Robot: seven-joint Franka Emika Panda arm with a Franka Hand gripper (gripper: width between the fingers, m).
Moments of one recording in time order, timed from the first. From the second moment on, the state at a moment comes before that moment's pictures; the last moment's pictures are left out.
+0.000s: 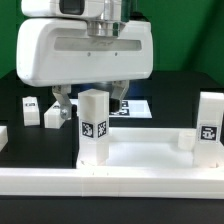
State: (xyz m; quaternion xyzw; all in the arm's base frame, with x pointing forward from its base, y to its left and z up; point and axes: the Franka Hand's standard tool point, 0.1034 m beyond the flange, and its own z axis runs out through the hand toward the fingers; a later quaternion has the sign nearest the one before) arm 0.628 -0.059 0.101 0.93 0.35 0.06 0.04
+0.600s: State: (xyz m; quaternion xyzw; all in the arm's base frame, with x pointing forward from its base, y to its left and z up) arm 0.627 -0.058 0.100 0.95 0.30 0.06 0.04
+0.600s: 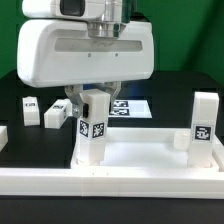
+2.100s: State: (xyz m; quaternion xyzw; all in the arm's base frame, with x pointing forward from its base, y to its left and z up) arm 0.622 -0.058 0.098 0.94 -0.33 0.04 -0.03
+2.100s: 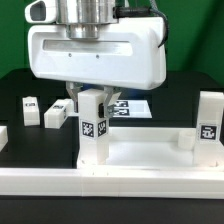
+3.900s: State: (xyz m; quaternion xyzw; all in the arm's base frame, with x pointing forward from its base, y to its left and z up) arm 0.626 -0.053 0.100 1.00 0.07 0.06 0.00
